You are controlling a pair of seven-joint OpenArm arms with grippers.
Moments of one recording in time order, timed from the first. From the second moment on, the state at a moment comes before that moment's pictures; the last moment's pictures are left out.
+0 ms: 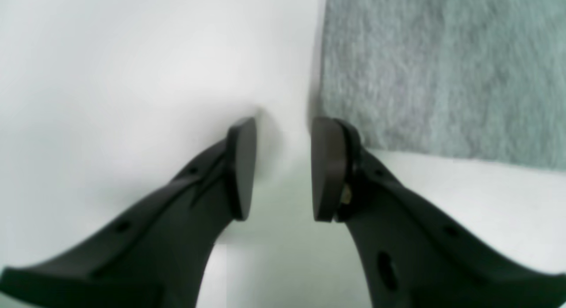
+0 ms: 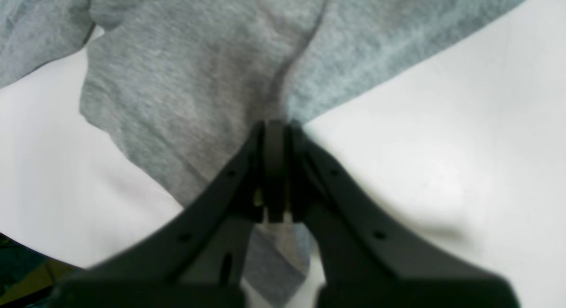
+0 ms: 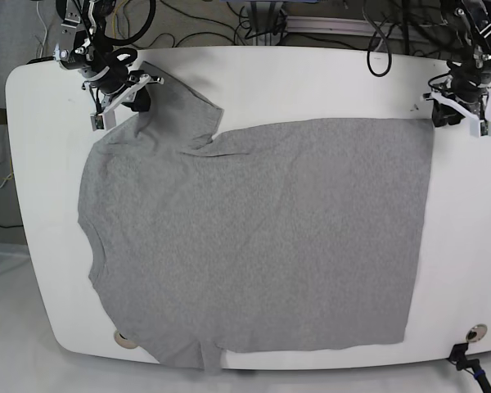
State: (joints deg) left arm 19.3 -10.8 -40.7 90.5 -25.1 -34.3 42.9; right arm -26.0 11.6 19.5 100.3 33.8 20.8 -49.3
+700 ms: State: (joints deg) left arm 15.2 -8.2 -42.7 84.7 -26.4 -38.0 40.7; right arm -26.0 11.7 19.5 100.3 33.8 20.8 -49.4
